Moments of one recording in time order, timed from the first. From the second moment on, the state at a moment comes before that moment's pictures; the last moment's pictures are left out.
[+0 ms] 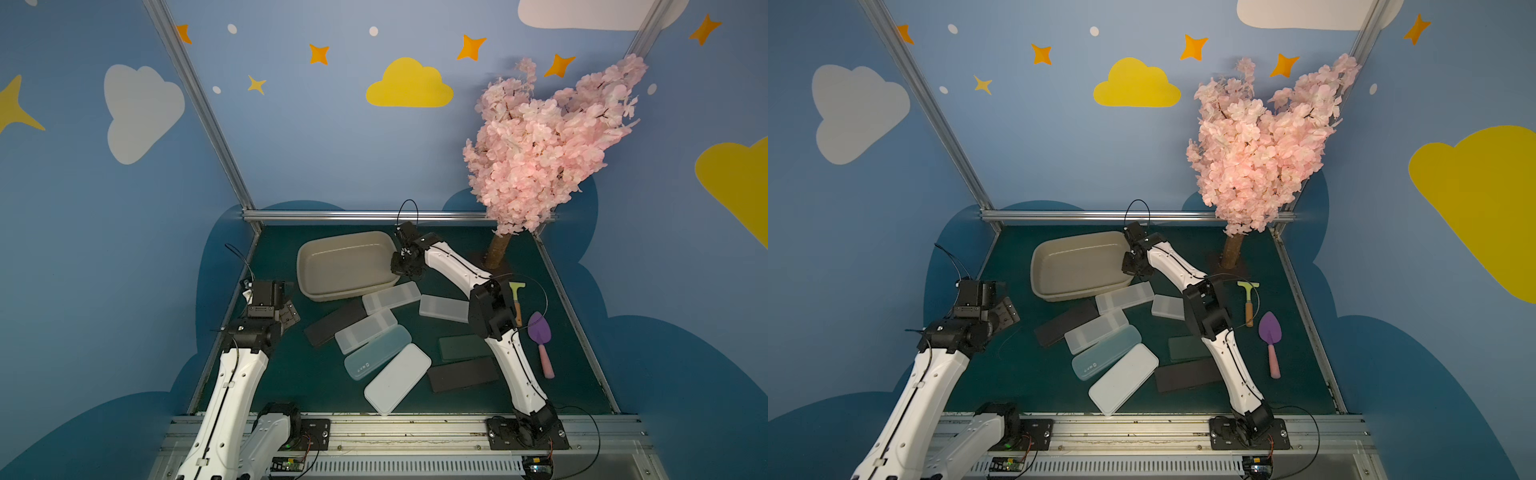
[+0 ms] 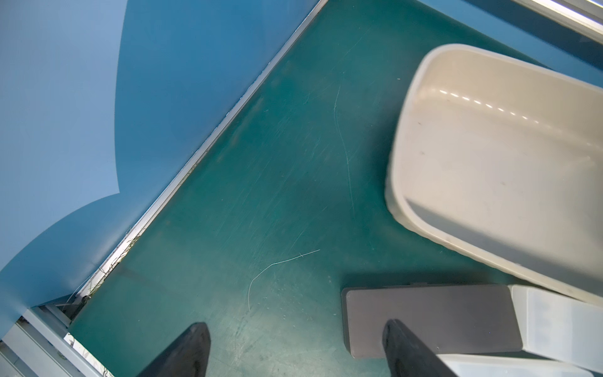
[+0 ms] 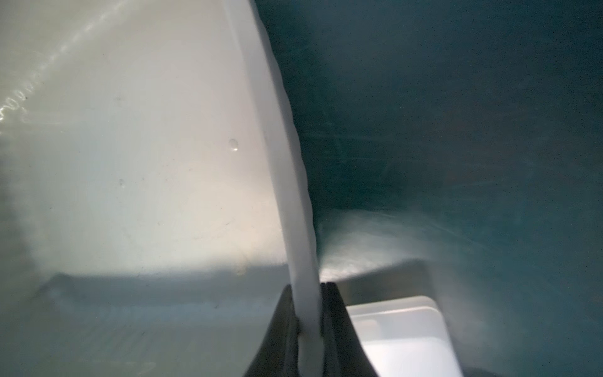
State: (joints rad) left arm 0.00 0.90 0.90 -0.95 -0.37 -0.51; right arm 0.61 2.44 2.20 -0.91 -0.07 0.69
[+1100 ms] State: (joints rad) left arm -0.09 0.93 0.86 -0.94 -0.27 -0.52; right arm 0.46 2.13 1.76 -0.93 0.05 0.60
